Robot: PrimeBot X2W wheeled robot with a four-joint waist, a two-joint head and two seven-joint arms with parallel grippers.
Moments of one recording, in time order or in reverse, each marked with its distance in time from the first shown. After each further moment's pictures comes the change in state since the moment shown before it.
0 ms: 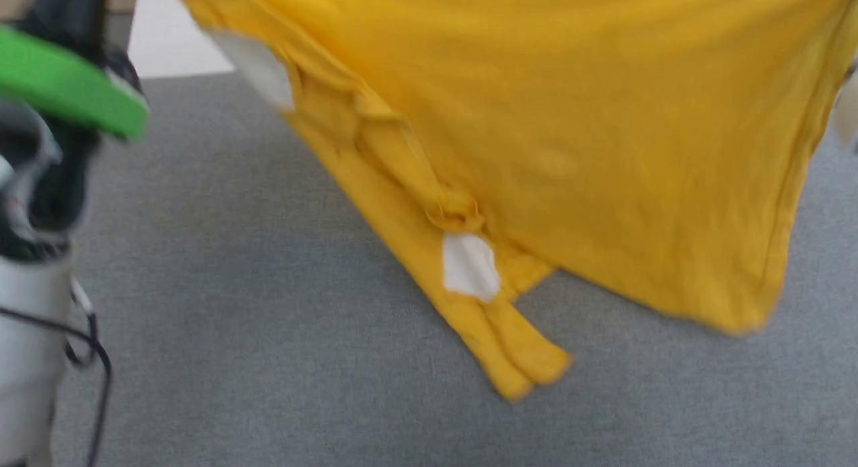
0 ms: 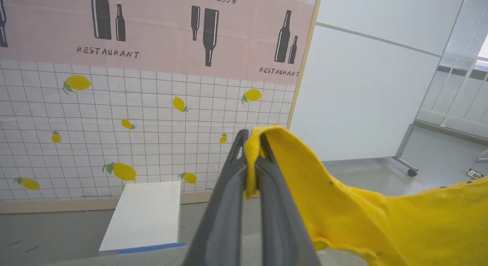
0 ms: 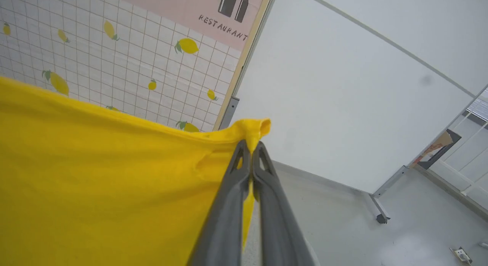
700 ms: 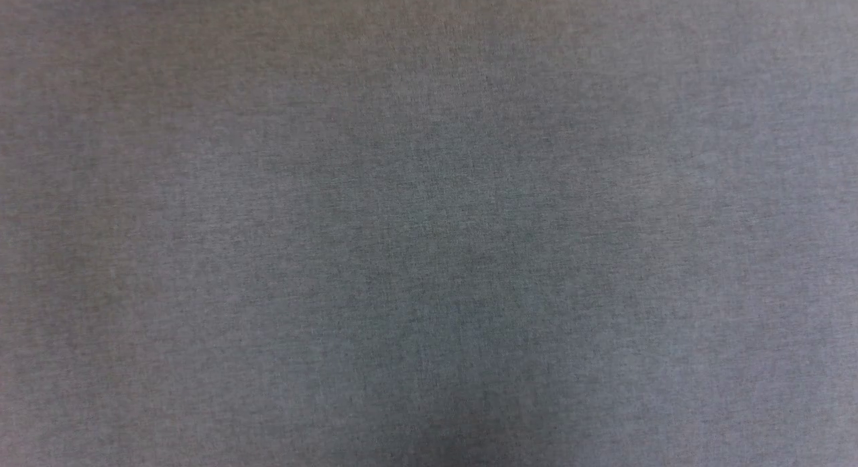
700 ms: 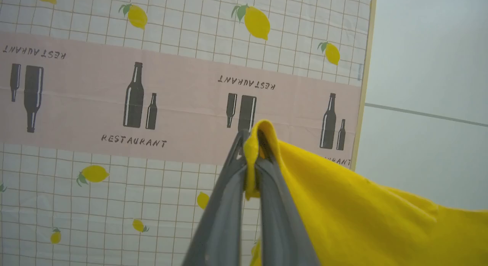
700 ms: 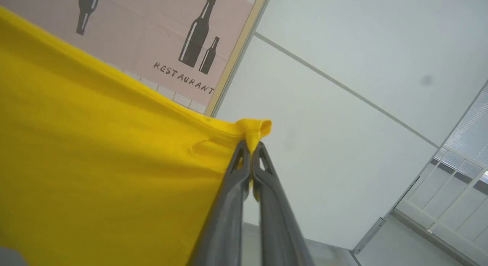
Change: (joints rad) left arm -0.783 0.005 0.044 0.320 0.135 -0.005 -0.225; right arm -0.759 0.106 -0.034 0.386 -0.239 0.000 -0.210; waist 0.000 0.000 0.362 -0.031
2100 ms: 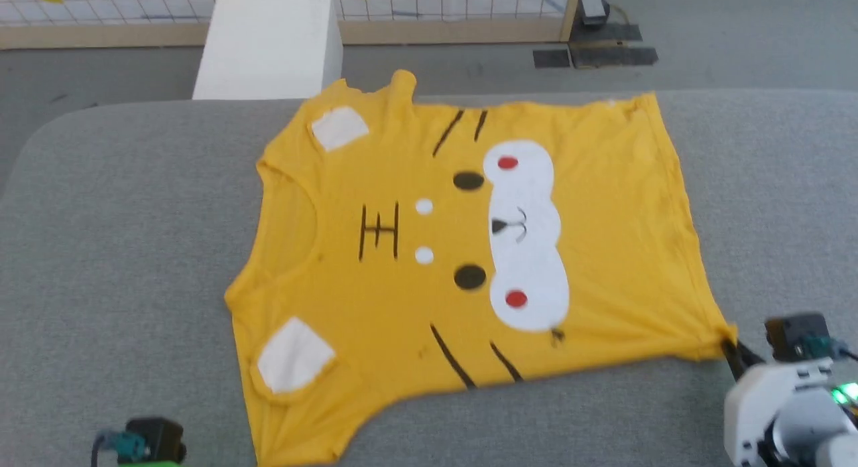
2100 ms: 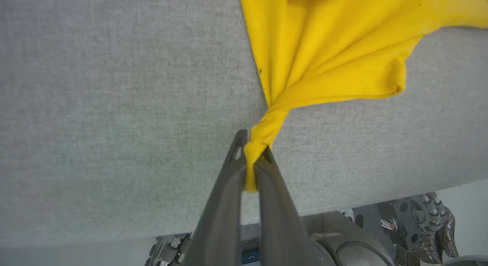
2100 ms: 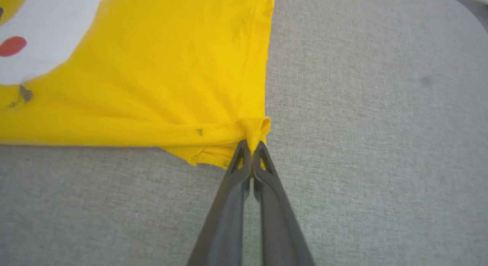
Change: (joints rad) left arm 1.730 0.128 -0.205 -0.433 -0.280 0.171 0.565; right arm 1.380 0.065 -0.016 -0.102 0.249 0.000 0.086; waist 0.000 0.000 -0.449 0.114
